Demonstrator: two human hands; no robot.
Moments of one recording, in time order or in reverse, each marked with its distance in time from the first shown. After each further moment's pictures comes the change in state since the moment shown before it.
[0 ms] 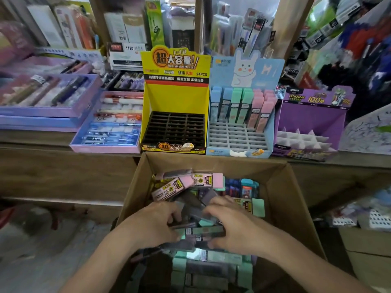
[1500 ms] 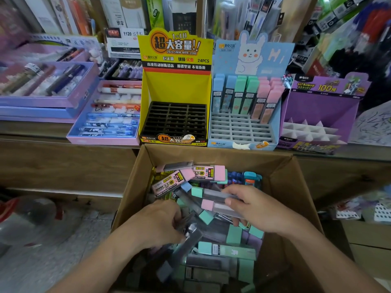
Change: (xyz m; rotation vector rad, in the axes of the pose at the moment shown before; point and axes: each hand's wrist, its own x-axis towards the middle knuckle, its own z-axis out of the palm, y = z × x) left_hand -0.004 0.014 0.009 0.052 -0.008 -0.065; right_hand -0.009 0.019 -0.027 0.503 -0.030 0.234
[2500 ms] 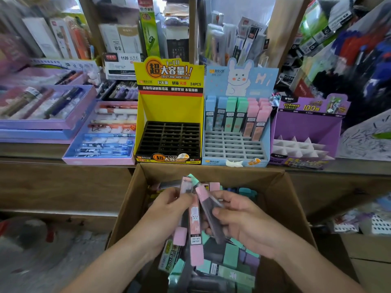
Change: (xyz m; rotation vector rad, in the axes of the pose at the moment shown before) left_hand 0.009 0.041 -0.011 -1.202 0.158 0.052; right_hand 0.007 -0.011 0.013 1.092 -0.052 -0.056
